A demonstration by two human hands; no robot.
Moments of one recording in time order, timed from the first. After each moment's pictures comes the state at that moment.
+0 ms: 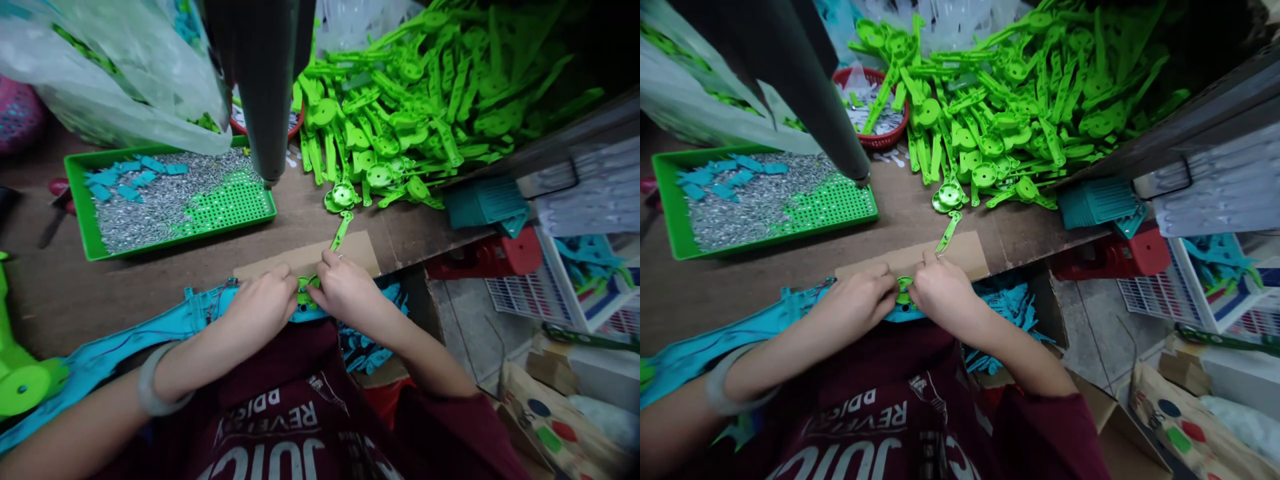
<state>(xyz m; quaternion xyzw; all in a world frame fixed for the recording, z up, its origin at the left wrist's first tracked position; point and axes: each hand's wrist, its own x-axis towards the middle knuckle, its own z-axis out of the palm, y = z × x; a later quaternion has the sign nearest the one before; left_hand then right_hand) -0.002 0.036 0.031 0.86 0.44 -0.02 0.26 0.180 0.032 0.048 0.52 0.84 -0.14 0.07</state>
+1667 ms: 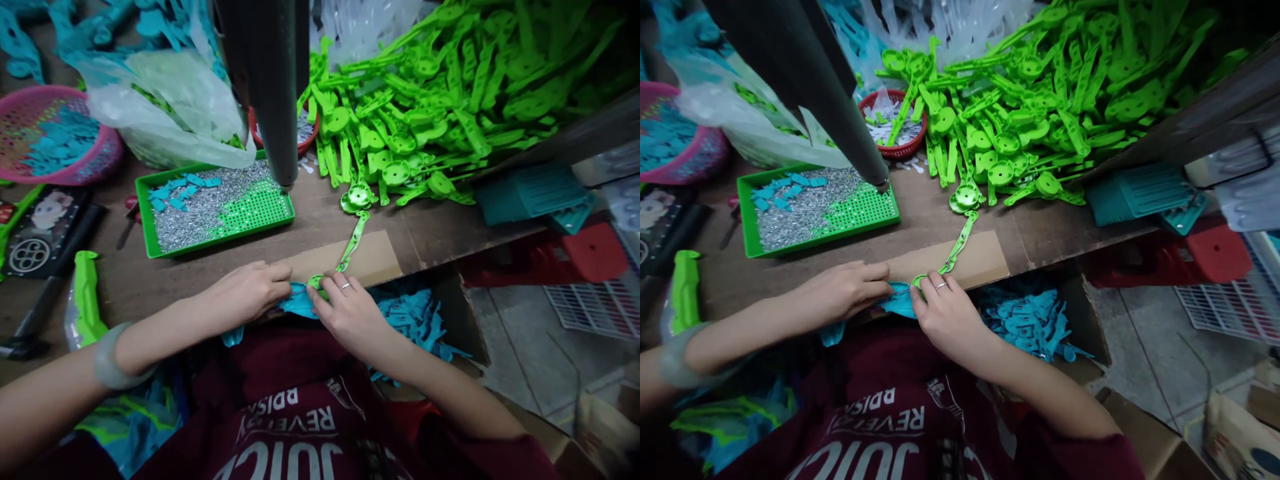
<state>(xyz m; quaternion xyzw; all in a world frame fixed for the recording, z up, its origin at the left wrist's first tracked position) -0.057 0.065 0.050 0.94 0.23 -0.03 0.24 0.173 -0.016 0.022 0.40 0.91 0.00 -0.08</state>
